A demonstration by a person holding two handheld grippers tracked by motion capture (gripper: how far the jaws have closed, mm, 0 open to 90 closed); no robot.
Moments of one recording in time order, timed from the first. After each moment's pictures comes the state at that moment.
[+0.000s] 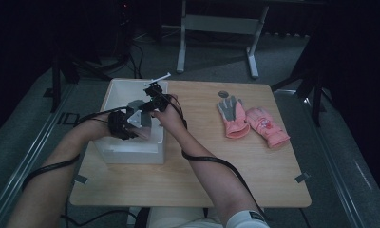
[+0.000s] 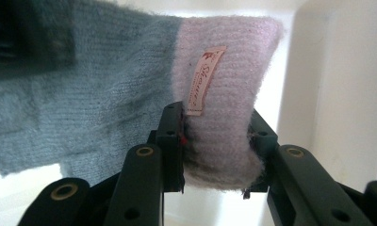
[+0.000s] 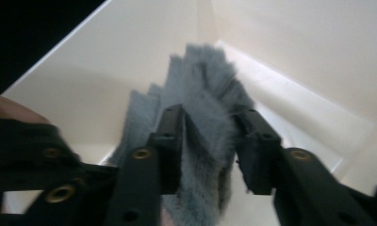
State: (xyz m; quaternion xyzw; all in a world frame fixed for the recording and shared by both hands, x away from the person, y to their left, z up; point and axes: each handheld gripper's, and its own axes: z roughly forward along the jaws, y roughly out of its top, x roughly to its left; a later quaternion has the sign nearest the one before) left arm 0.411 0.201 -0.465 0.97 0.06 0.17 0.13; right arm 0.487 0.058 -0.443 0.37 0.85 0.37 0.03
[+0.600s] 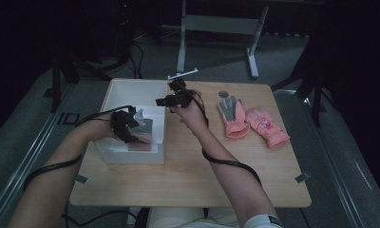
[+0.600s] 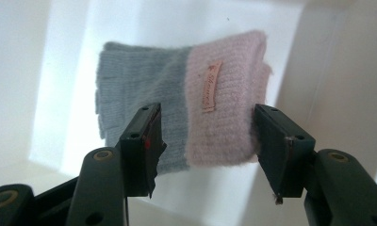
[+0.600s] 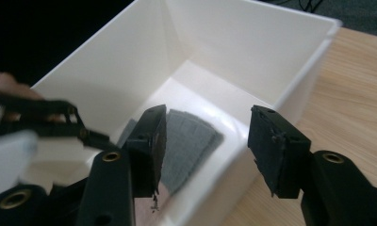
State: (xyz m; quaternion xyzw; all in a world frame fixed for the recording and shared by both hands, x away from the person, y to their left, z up) left arm 0.412 0.196 -0.458 0.97 0.12 0.15 0.13; right arm 0.479 -0.014 -0.410 0.38 0.82 0.42 0.05
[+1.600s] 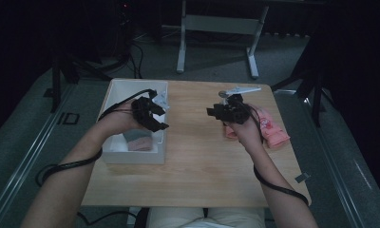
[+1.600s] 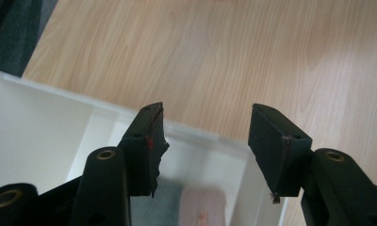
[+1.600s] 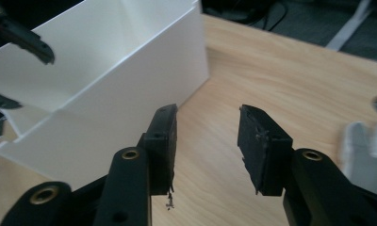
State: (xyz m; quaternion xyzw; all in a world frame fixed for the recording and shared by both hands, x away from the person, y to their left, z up) left arm 0.398 0.118 -0.384 0.94 0.14 0.16 0.26; right arm 0.427 -0.176 -0.404 0.38 0.80 0.45 0.12
